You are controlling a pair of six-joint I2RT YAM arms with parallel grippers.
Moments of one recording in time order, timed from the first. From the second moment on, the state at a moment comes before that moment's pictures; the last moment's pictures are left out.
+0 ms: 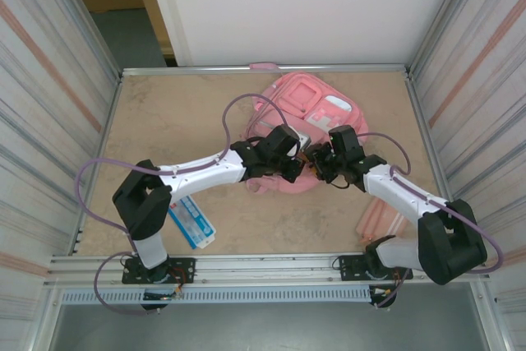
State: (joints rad) left arm -0.97 1.76 1.31 -0.38 0.06 -0.32; right arm 0.43 1.28 0.71 -0.25 -0.23 1.38
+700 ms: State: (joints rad) left arm -0.84 1.60 1.17 -0.35 0.03 -0.16; right arm 0.21 1.39 0.88 -0.41 -0.59 1.07
